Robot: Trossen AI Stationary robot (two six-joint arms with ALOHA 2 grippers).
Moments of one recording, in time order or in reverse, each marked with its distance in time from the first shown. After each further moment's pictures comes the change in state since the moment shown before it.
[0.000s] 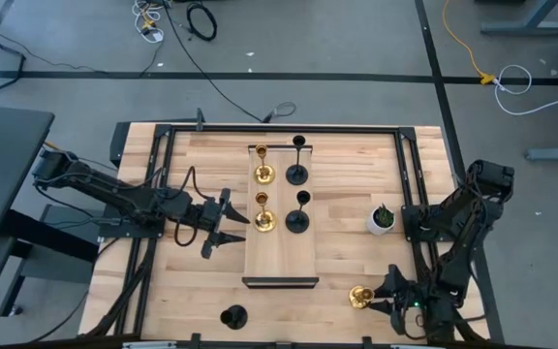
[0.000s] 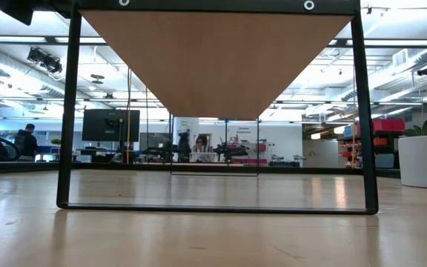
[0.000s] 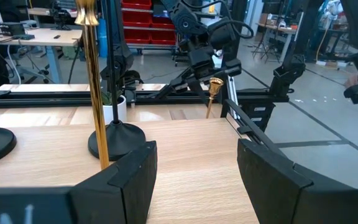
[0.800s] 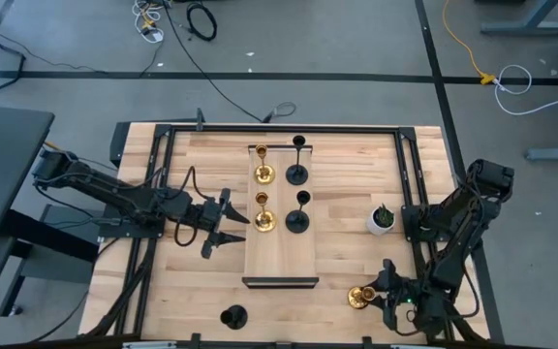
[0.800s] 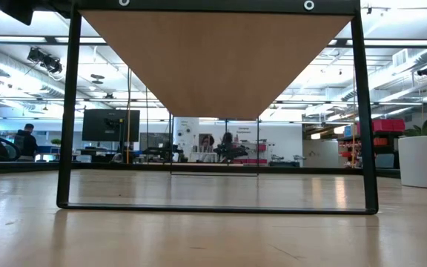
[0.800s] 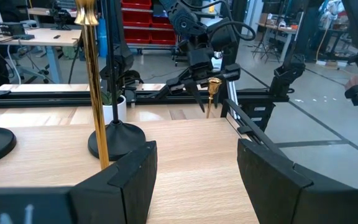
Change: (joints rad) left arm 0.000 0.000 0.000 0.000 0.000 0.000; right arm -0.068 0.000 0.000 -0.005 -0.013 -0.113
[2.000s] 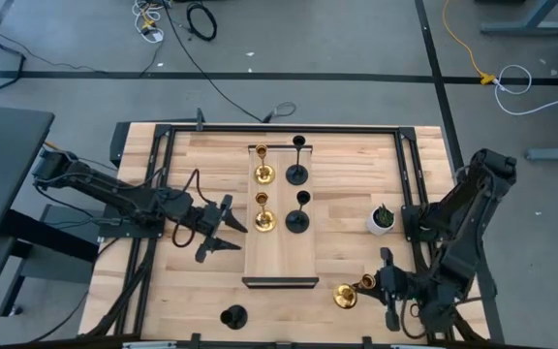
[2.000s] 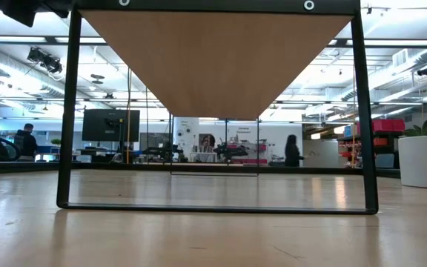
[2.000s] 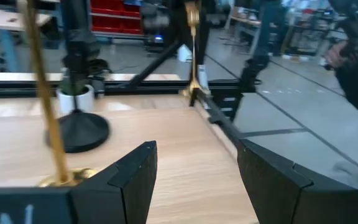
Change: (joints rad) left arm 0.000 0.000 0.000 -0.026 0.127 -0.035; right arm -0.119 -0.127 0.325 -0.243 0.047 -0.423
